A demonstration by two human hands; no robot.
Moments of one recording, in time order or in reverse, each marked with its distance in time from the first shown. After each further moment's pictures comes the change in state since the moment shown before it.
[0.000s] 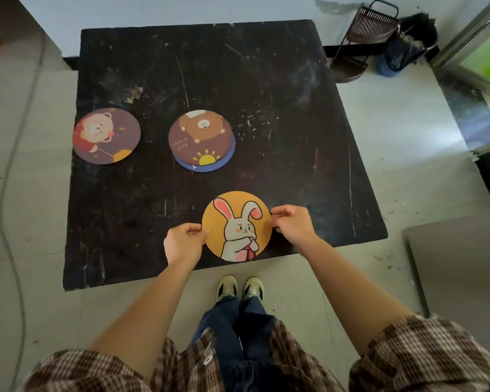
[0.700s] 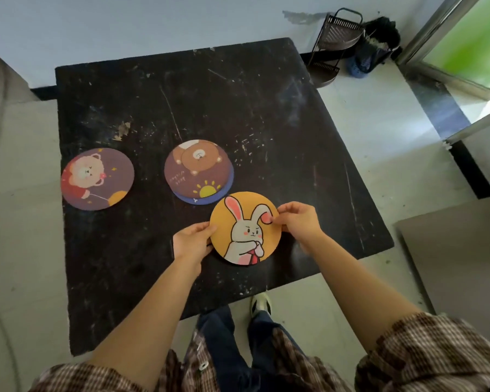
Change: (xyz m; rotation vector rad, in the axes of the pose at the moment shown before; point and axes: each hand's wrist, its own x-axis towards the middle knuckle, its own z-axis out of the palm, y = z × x) left_hand 0.056 0.064 -0.003 -0.410 -0.270 -0.244; right_hand 0.019 -0.056 0.005 0.226 0.094 0.083
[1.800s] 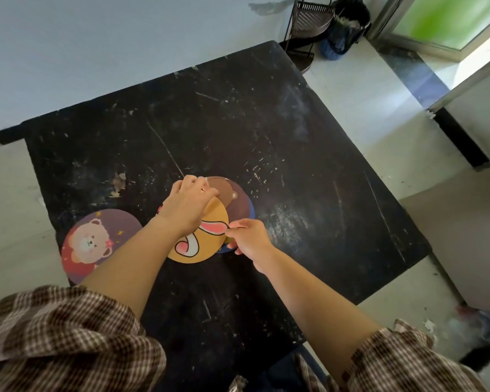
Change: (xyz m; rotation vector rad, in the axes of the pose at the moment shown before) left_hand 0.119 0.173 -0.006 1.832 -0.244 1.341; right_hand 0.030 -0.065 0.158 0.089 -0.063 0.148
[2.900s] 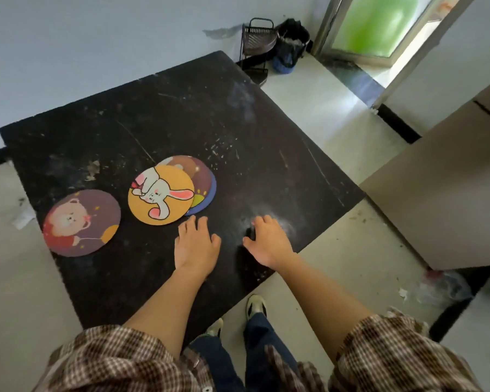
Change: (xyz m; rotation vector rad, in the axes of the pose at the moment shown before) left_hand -0.120 0.159 0.033 -0.438 -0.015 -0.447; right_hand -0.096 0.108 -0.085 -0.898 0.261 -0.377
